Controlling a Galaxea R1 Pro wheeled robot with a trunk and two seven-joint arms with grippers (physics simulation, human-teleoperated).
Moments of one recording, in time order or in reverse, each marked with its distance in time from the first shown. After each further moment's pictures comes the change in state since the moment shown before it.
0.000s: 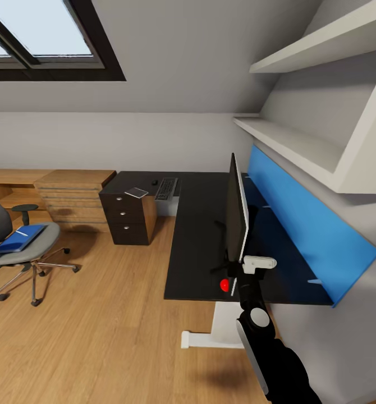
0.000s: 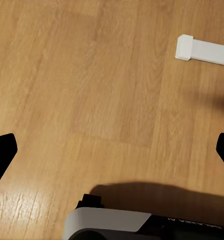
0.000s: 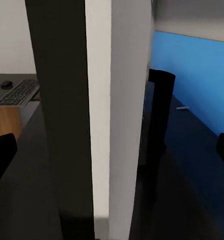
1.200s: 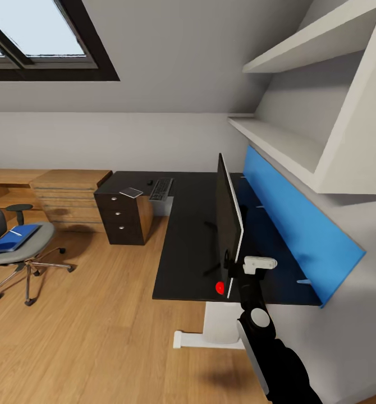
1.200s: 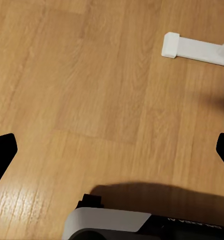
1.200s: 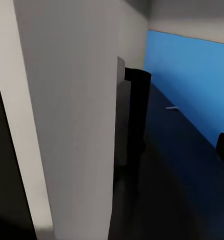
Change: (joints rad) left arm 0.000 0.000 0.000 0.000 0.000 0.000 0.000; right arm 0.000 -0.003 -0.001 0.005 0.000 -0.001 -0.001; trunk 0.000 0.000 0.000
